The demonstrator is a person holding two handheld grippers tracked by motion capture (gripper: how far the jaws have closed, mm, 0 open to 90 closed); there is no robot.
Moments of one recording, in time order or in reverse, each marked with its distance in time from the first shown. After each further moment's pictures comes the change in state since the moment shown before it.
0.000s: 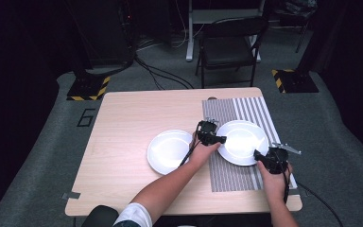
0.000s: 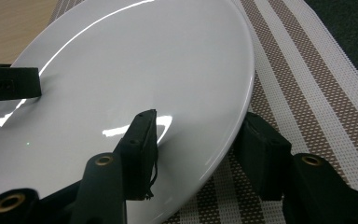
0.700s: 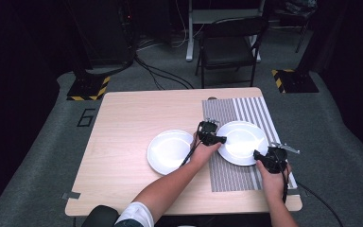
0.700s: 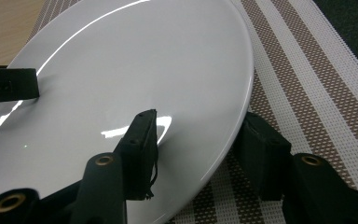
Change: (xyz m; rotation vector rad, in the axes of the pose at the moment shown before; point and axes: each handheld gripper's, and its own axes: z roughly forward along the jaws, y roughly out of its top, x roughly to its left) left arm 0.001 0.000 0.007 0.015 0.014 -0.005; right arm -0.001 -0.001 0.007 0.019 -0.017 0.010
